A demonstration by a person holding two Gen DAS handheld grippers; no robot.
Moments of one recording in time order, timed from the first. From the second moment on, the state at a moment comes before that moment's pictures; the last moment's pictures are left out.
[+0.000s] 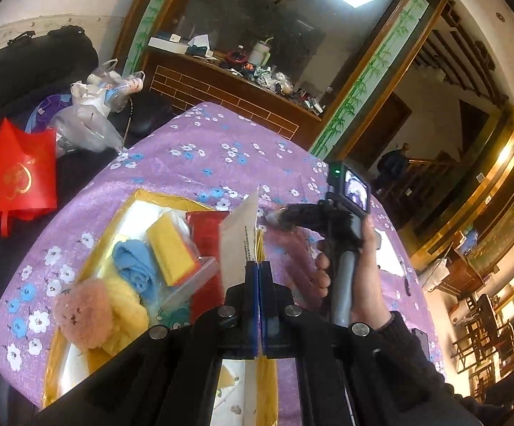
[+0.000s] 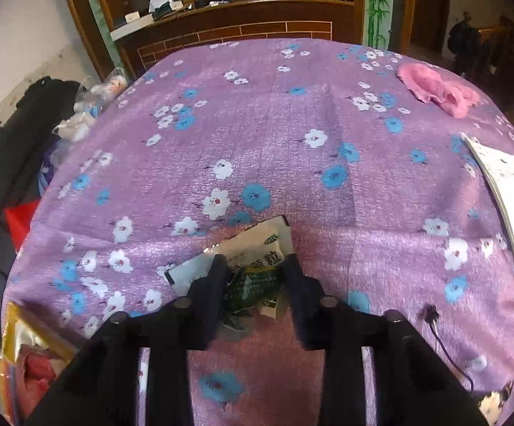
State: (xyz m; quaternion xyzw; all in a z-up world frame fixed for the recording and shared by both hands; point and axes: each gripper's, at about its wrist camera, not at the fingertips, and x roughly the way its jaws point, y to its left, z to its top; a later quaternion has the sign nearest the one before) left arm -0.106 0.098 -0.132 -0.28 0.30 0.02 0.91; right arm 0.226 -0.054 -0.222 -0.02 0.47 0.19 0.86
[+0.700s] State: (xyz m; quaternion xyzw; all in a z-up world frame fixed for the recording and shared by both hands) left arm -0.172 0.063 -0.118 -0.23 0.30 0.08 0.92; right arm 0.019 -0.125 -0.139 0.05 0.38 0.40 0.83
